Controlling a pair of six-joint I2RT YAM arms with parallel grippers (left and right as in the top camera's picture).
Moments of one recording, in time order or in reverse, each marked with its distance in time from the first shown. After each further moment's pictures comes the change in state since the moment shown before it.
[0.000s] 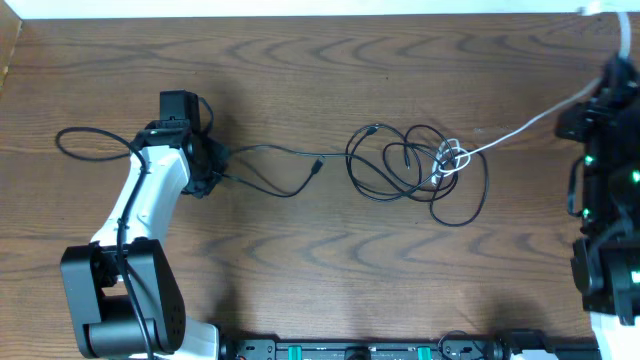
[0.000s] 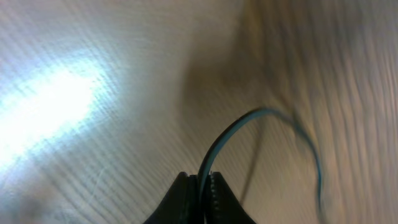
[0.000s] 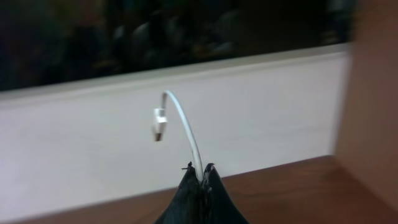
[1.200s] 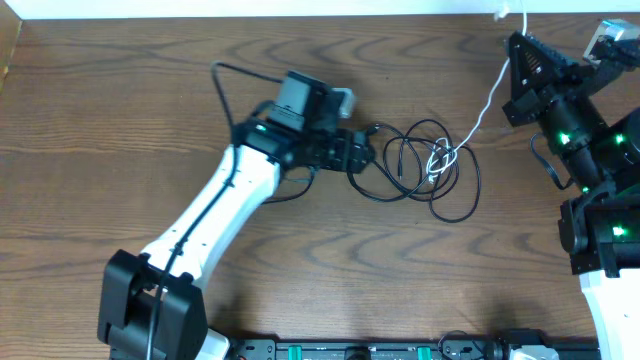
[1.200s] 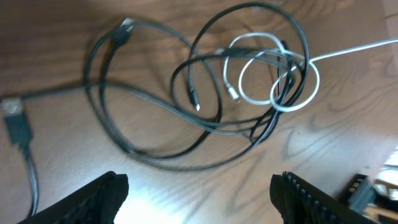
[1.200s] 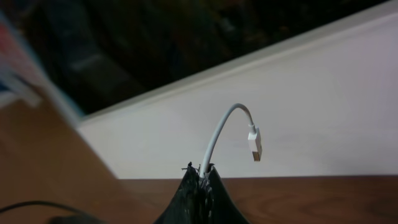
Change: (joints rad) left arm -0.546 -0.016 0.184 0.128 0.394 0.612; right arm -0.001 0.121 0.000 0.209 -0.589 0.417
